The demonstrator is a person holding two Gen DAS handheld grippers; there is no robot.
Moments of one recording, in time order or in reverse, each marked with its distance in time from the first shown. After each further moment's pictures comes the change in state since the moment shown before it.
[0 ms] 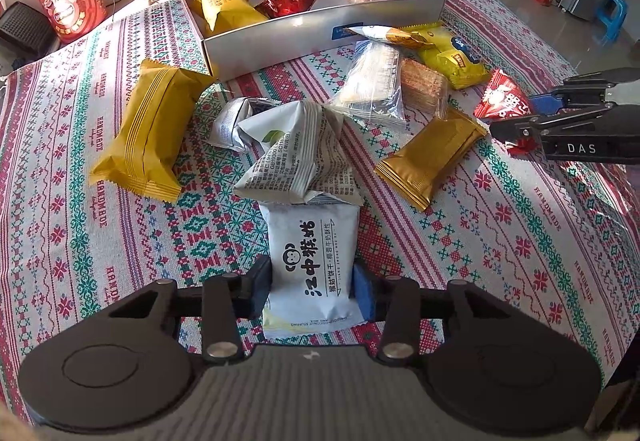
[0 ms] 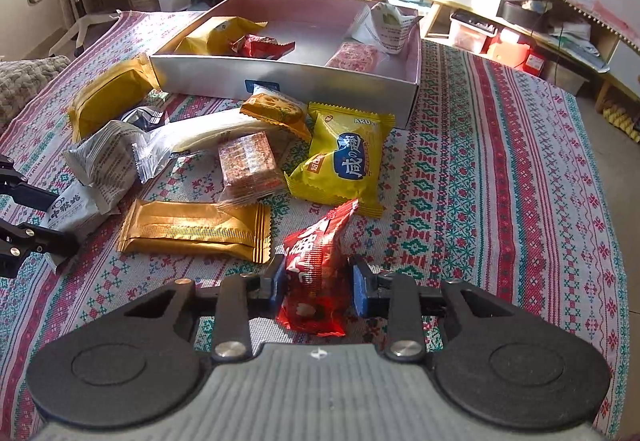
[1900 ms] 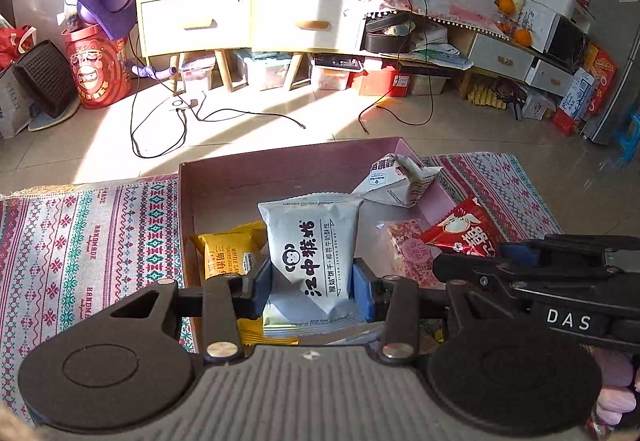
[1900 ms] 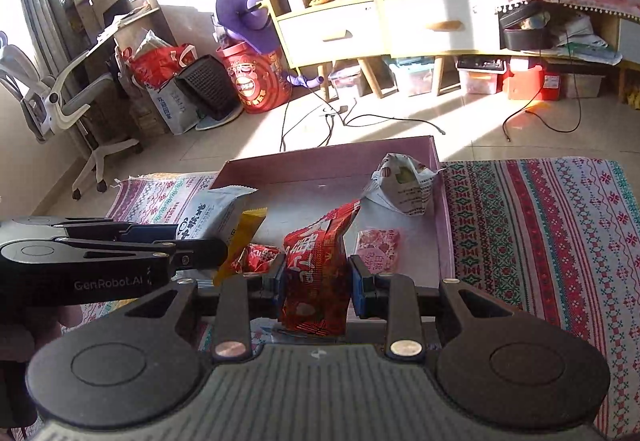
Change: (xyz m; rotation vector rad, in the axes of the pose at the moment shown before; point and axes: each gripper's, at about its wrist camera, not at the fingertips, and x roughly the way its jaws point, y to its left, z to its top) left arm 0.012 0.025 0.162 -0.172 -0.313 0.015; right arm 0.022 -0.028 0.111 0.258 -0.230 0.166
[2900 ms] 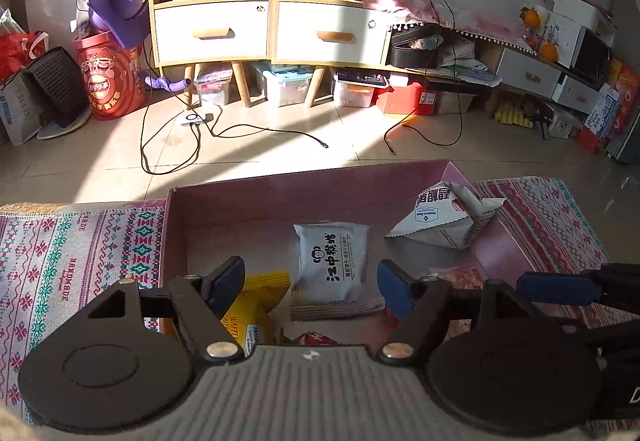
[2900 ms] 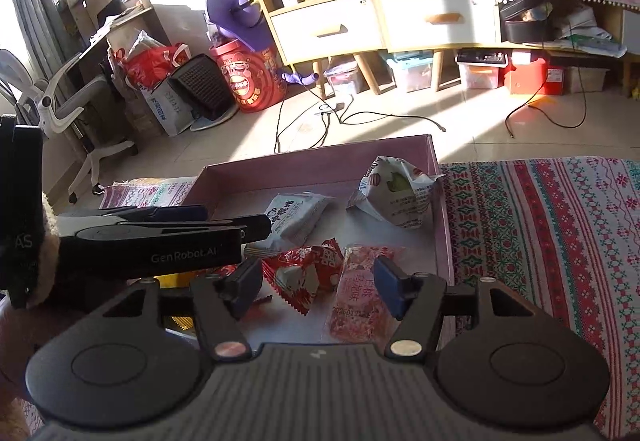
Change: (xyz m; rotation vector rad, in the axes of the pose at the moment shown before) left arm 0.040 0.006 0.011 -0.022 -0.056 0.057; right arm 0.016 -0.009 0.008 0.015 0.013 -0.005
